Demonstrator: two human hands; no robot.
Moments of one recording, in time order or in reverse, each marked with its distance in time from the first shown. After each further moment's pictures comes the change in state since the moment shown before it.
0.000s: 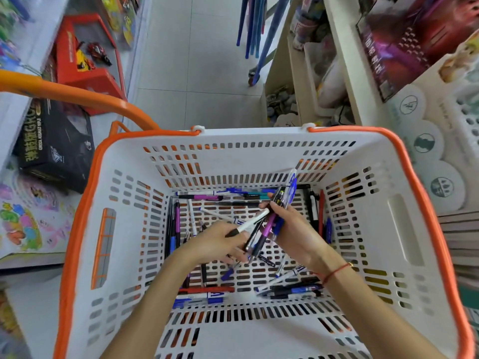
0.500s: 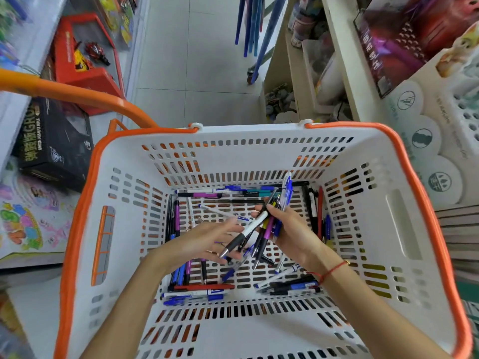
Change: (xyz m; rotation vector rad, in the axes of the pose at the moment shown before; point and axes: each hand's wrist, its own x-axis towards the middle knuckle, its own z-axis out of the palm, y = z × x) left_hand -0.021 -0.011 -0.017 -0.107 -0.070 0.003; right_hand -0.008 0.000 0.008 0.032 0.090 0.037
